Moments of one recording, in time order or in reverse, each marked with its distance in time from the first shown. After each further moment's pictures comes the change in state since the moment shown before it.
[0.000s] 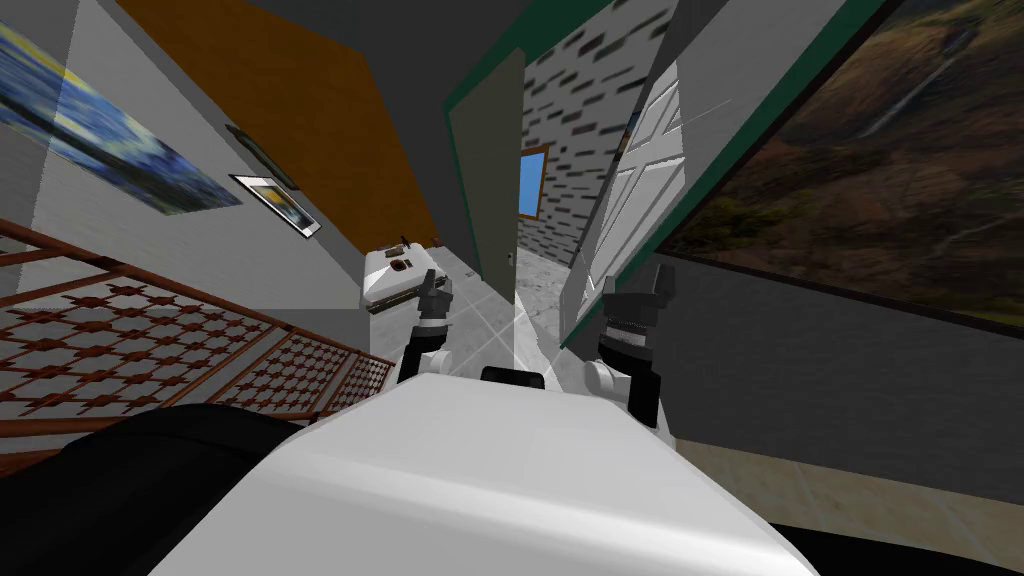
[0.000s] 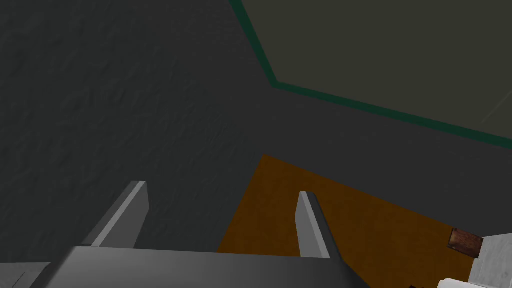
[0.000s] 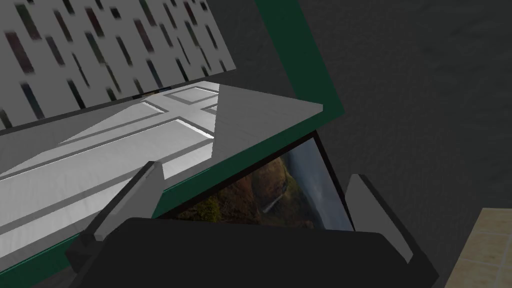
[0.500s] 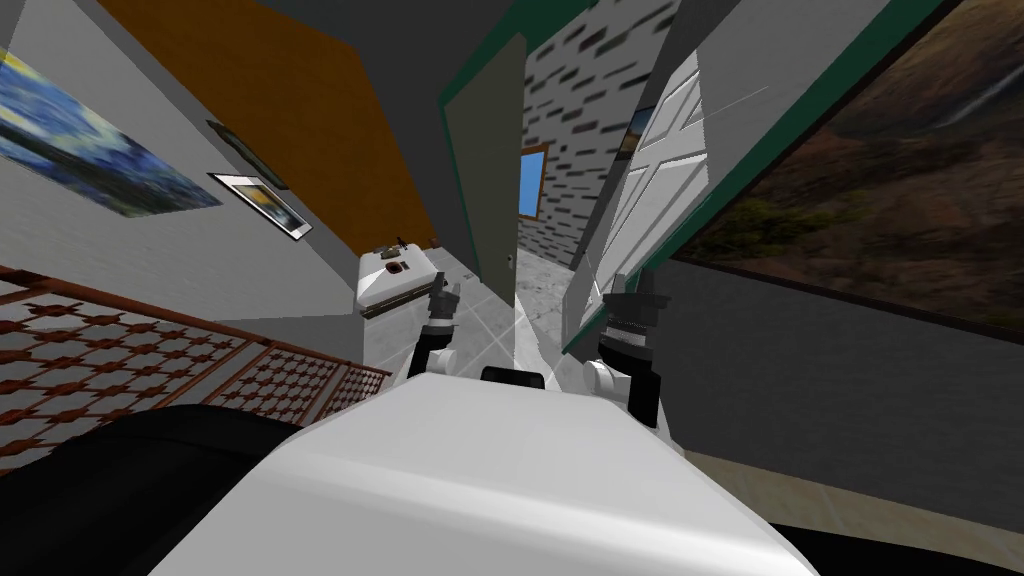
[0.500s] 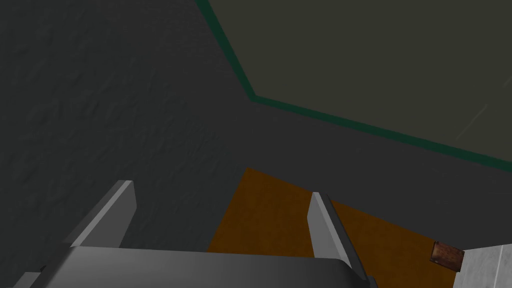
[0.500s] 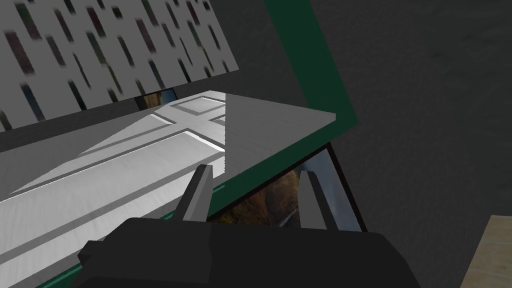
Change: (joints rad) arm -0.043 0.020 -0.020 0.094 -0.011 -0.020 0.010
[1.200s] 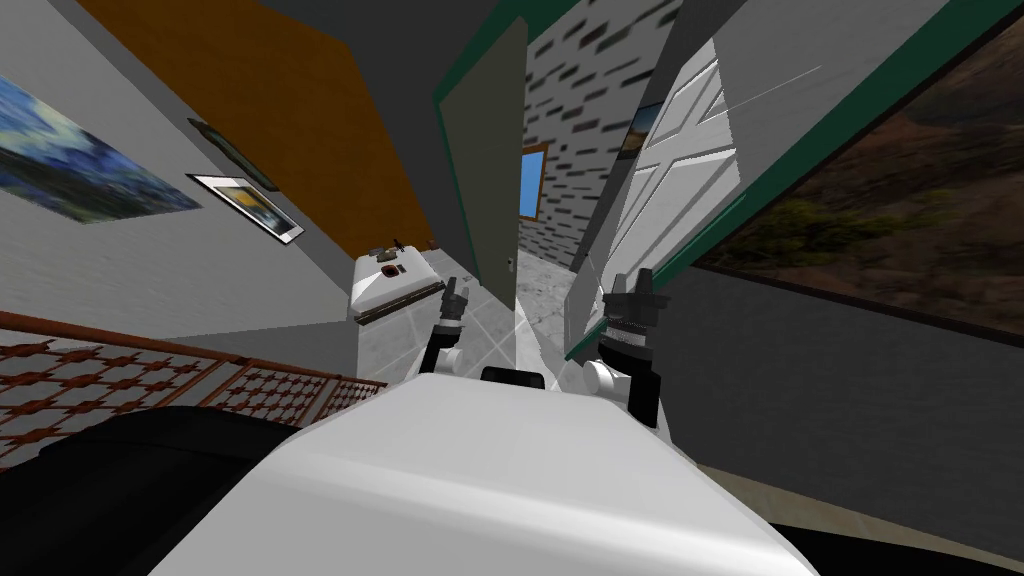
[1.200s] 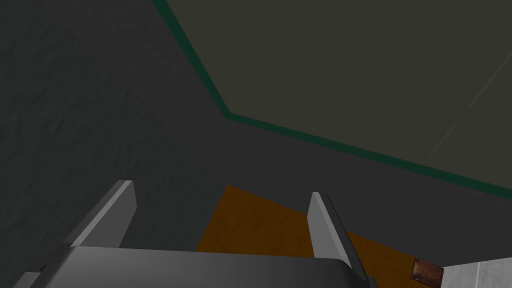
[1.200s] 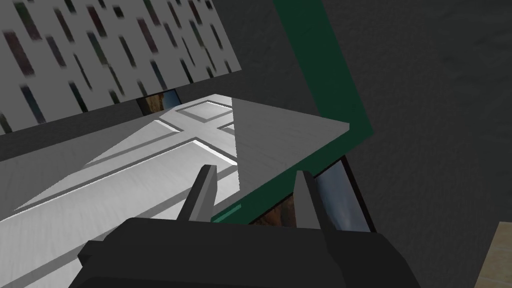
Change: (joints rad) arm -0.058 0.018 -0.030 0.131 -0.016 -0.033 0.013
